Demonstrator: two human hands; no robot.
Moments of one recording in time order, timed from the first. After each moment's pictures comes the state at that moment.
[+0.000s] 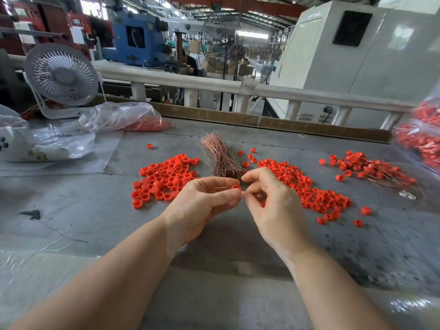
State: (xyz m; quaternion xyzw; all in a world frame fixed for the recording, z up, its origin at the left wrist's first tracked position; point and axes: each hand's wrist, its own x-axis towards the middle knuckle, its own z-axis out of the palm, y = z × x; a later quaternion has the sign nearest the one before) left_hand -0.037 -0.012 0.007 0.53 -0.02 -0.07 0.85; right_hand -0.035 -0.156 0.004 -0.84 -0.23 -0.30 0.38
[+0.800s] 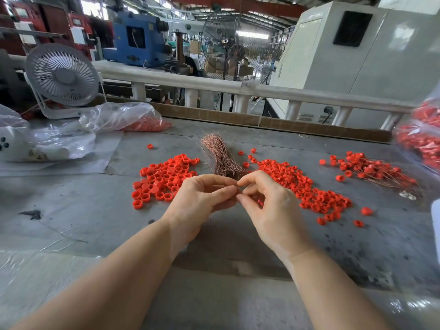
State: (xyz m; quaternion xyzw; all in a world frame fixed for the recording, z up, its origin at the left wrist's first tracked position) left_hand -0.038 -0.013 0.007 0.61 -0.04 0.01 0.79; right_hand -0.037 -0.156 0.004 -0.85 -0.24 -0.26 0.40
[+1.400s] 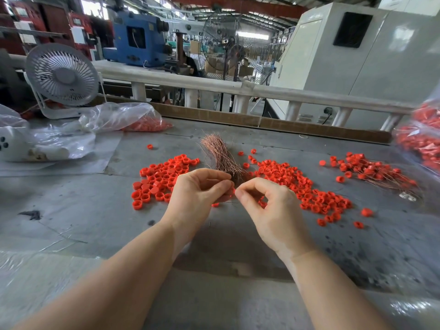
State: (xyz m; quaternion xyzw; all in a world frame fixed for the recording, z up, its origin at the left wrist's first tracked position) left_hand -0.039 -0.014 0.010 0.63 -0.04 0.12 0.76; right_hand -0.040 -0.153 0.008 -0.84 -0.23 -0.25 0.42
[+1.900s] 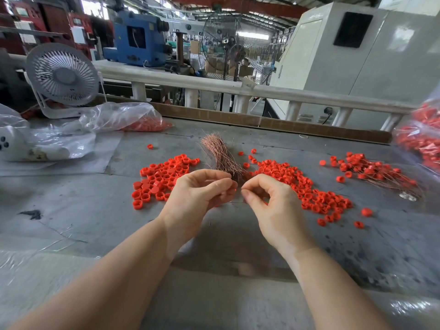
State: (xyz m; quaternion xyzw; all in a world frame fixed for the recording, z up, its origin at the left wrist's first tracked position) left_hand -0.037 -0.011 0.011 0.53 -0.02 0.04 0.85; right_hand -0.035 -0.157 0.005 -0.84 -0.19 -0.22 0.45
